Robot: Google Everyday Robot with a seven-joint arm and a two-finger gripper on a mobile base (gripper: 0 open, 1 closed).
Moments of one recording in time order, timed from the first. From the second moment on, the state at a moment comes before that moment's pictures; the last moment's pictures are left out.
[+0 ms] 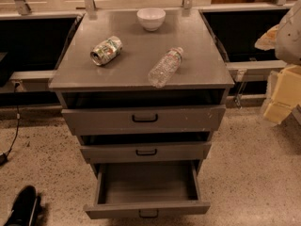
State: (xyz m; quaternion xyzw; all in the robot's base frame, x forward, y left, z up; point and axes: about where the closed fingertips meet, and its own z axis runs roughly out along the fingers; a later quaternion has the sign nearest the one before) arm 0.438 -0.216 0.979 -0.60 0.78 -0.04 0.16
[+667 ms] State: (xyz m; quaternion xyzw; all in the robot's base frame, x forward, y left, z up) arm 0.486 -0.196 0.970 -0.64 0.74 -0.07 0.16
